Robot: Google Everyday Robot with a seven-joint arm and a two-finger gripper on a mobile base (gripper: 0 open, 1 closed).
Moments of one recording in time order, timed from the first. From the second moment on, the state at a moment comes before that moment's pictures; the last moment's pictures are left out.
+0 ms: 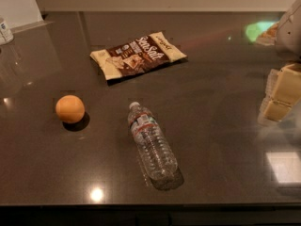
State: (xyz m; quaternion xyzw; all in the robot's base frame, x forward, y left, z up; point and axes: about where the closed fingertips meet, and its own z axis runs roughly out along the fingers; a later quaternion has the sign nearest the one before) arm 0.438 -0.217 0.976 -0.60 0.78 -0.03 0.16
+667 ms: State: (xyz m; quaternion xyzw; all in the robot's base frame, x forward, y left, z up) arm 0.441 -0.198 0.979 -0.62 0.77 -0.01 0.17
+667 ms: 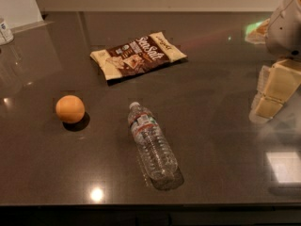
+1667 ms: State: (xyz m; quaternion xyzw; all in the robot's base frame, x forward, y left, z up) arm 0.439 -0.052 0.966 -0.69 0.70 0.06 0.20
